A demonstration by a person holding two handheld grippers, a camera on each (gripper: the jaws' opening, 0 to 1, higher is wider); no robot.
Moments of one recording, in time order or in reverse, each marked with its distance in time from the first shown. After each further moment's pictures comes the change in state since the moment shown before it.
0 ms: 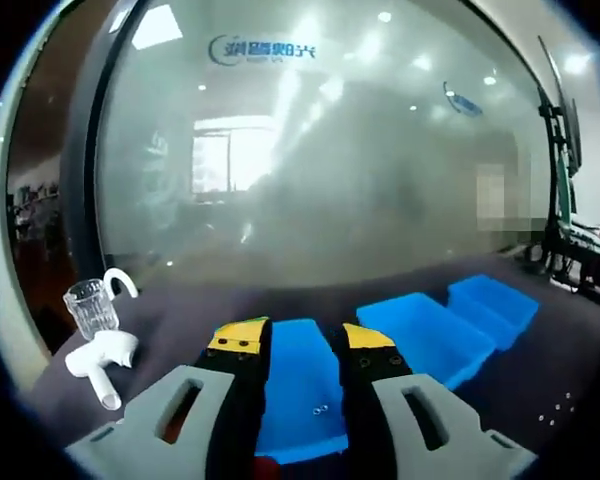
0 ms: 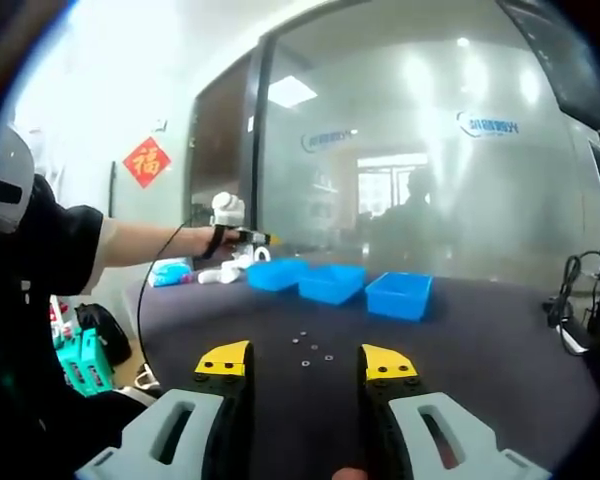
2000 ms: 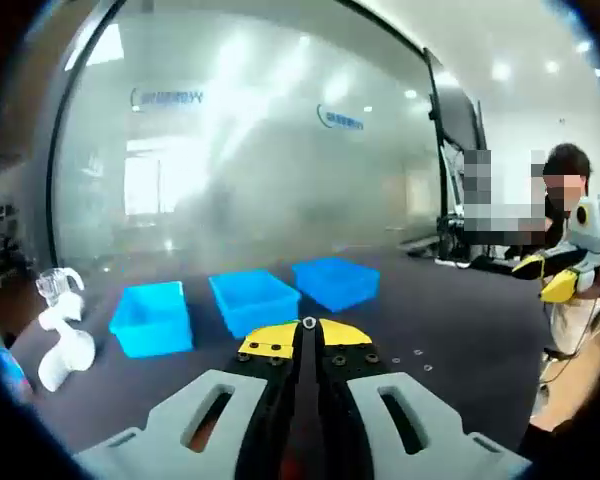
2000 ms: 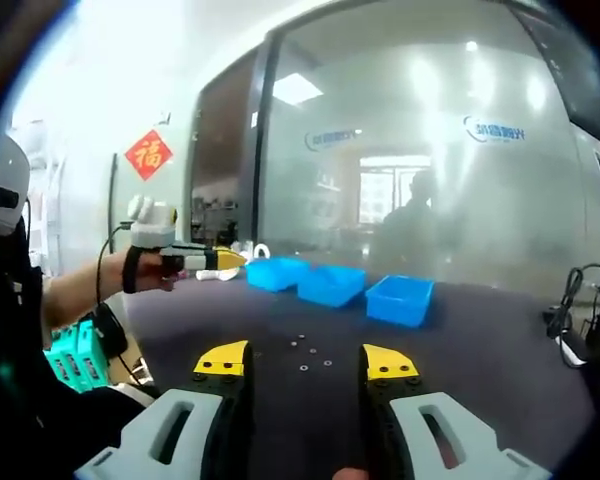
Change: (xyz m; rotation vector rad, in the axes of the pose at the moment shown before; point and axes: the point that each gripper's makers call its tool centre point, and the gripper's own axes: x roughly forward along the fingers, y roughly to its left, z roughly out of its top) left arm -0.181 -0.160 -0.043 0.089 -0.098 -0.247; right arm 0.010 -0.003 0.004 -0.034 0.015 -0.001
